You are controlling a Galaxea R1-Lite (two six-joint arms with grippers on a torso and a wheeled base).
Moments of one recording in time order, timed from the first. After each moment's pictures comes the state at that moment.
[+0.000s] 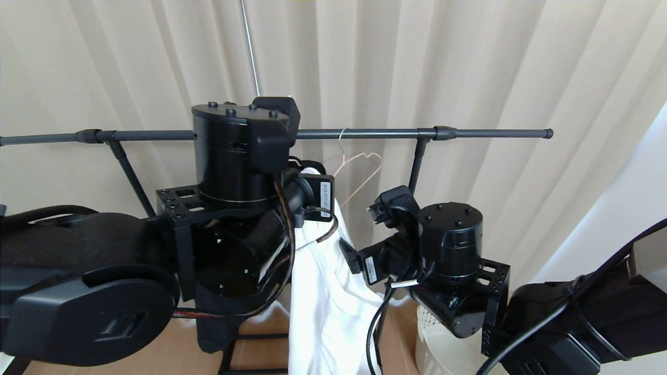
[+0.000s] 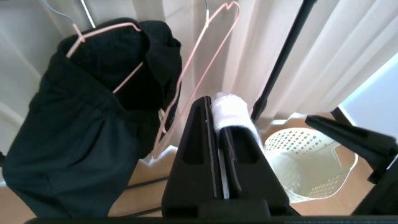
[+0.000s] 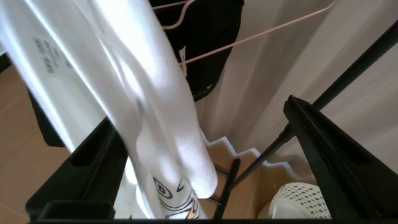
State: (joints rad) left arm -0.83 1.72 -1.07 -0.45 0.63 -0.11; right arm 0.81 1.95 -0.84 -0.83 -0.42 0.04
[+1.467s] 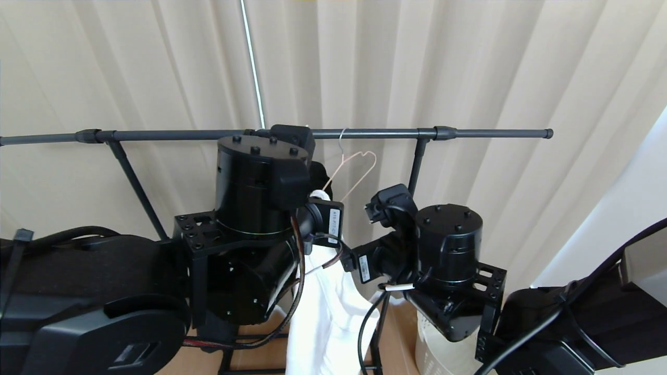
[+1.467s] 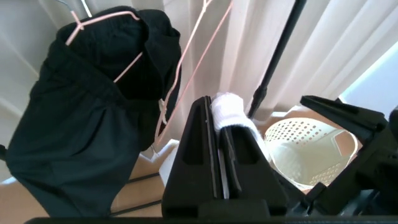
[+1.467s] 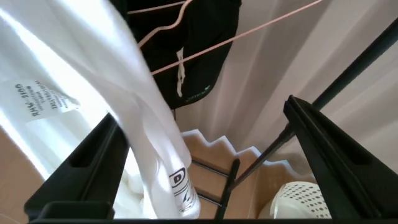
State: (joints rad) left arm -0.87 1.74 -1.02 -0.45 0.62 -0.11; right arm 0.84 1.96 -0.83 -0.91 -0.43 0.04
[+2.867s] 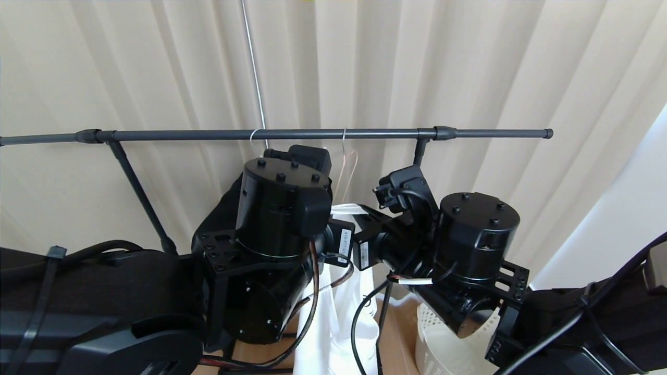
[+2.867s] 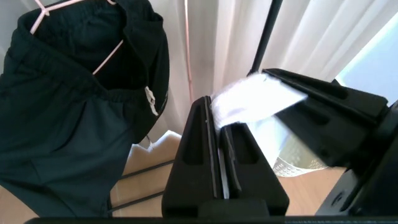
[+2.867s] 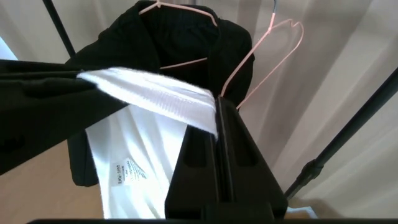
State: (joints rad) left arm -0.90 1.77 -0.99 -0.45 0.61 -0.11; right arm 0.84 1.92 -0.82 -1.03 -0.39 0.02
